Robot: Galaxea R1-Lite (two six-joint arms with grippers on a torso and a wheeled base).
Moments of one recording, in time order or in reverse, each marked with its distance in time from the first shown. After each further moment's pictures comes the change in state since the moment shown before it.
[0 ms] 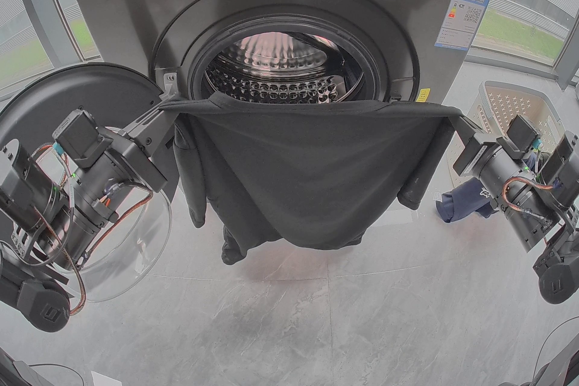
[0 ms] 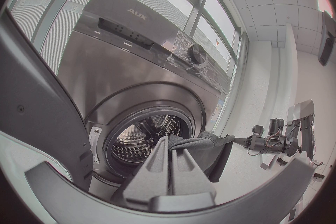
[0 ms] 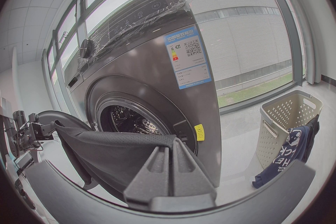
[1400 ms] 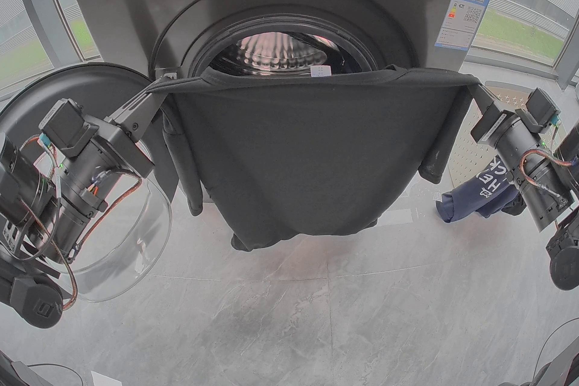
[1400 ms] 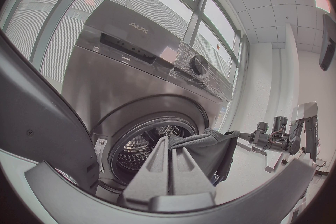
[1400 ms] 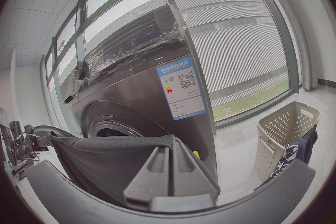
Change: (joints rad) left arm 0.016 -0.033 -0.019 0.000 0.018 0.005; right arm -0.029 -0.055 -0.076 0.014 -0.014 -0.009
